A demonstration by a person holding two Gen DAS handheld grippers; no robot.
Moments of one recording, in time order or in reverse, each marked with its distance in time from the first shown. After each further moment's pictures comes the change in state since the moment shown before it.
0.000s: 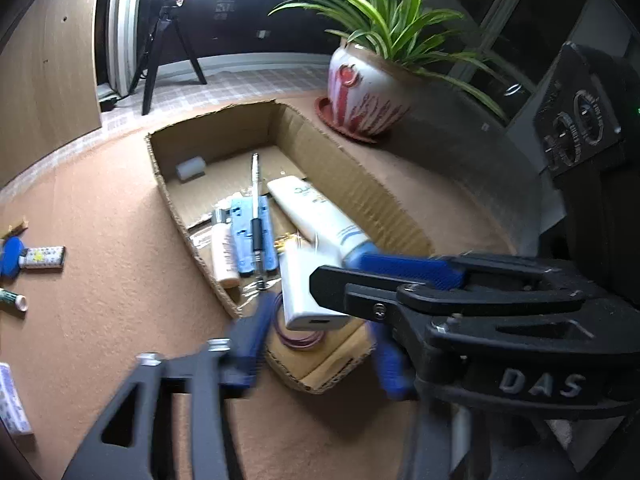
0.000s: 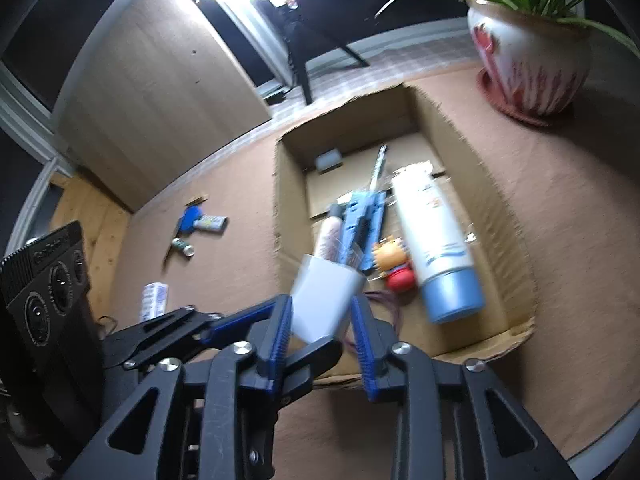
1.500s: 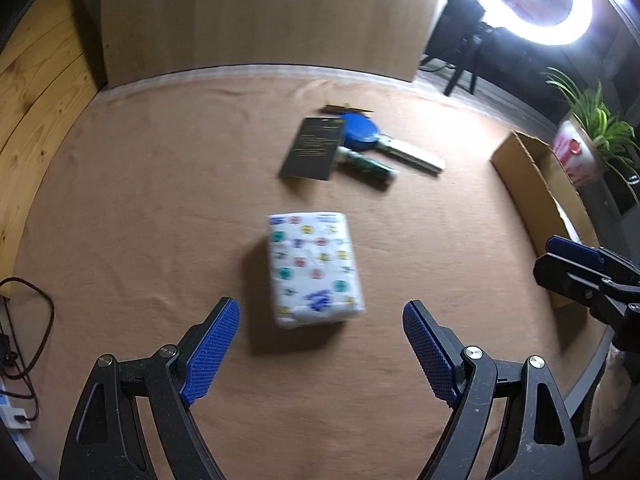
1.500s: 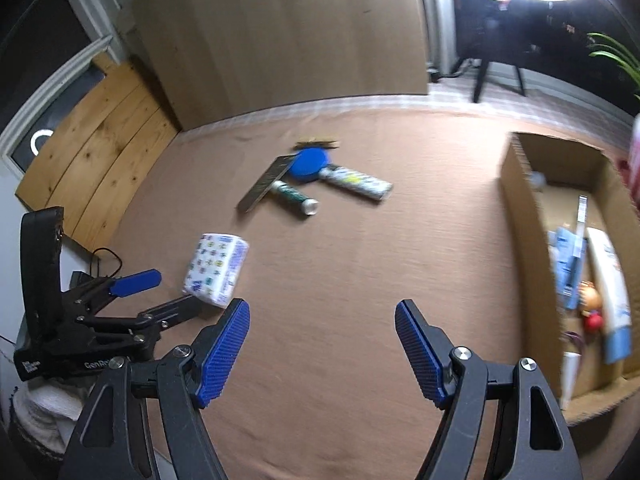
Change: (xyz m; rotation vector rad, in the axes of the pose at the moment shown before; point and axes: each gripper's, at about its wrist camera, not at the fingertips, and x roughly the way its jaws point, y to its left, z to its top) left arm -0.150 0.290 -0.148 -0.404 -0.014 0.350; right arm 0.097 0.211 -0.049 -0.342 0.075 0.044
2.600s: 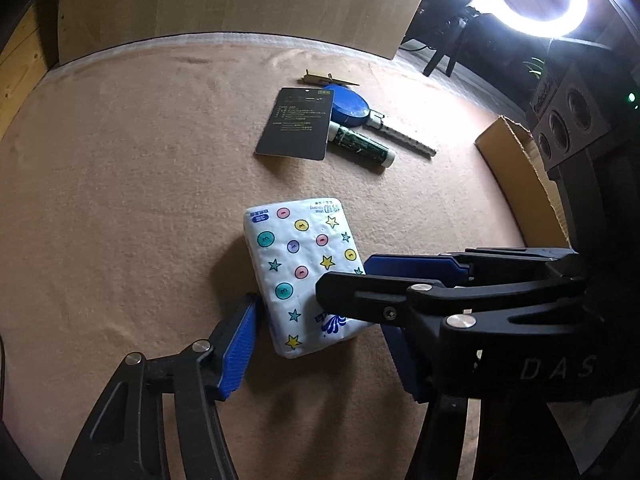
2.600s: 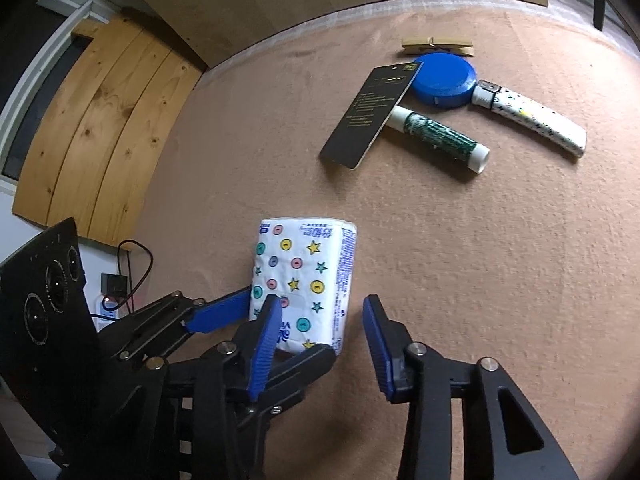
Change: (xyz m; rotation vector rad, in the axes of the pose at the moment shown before) left arm 0.043 0.015 0.009 0.042 0.072 -0.171; right arm 0.122 0.055 0.025 0.069 0.265 0.237
